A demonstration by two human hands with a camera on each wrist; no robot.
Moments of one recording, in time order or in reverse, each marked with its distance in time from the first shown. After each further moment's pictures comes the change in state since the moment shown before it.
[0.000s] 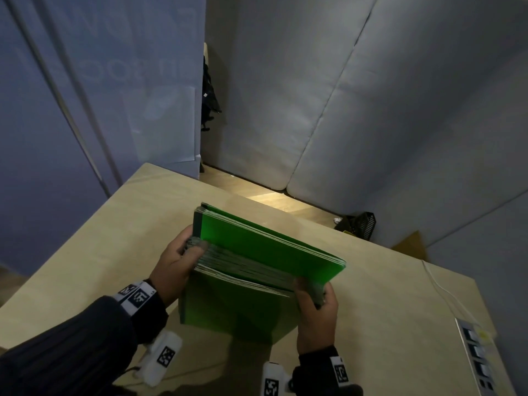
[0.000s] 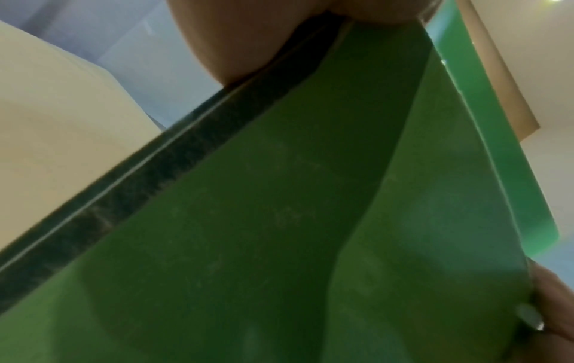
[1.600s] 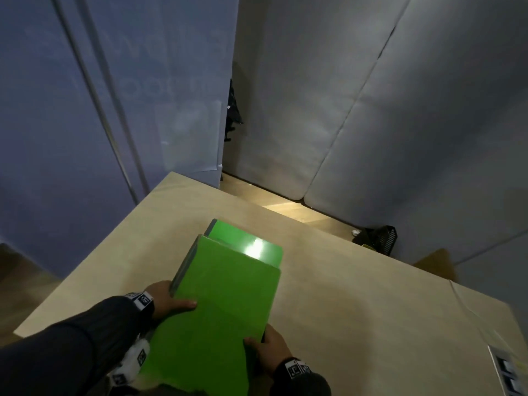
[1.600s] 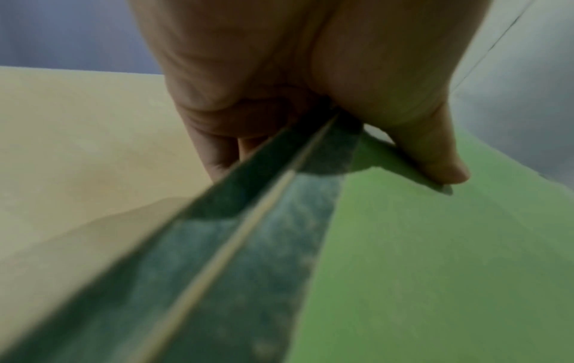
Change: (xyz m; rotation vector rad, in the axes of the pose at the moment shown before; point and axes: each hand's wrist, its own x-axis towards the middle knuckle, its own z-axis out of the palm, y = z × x) left_hand 0.003 -0.096 -0.116 0.900 -0.139 -0.696; right_hand 0.006 0.139 0.035 -0.855 -0.647 0.506
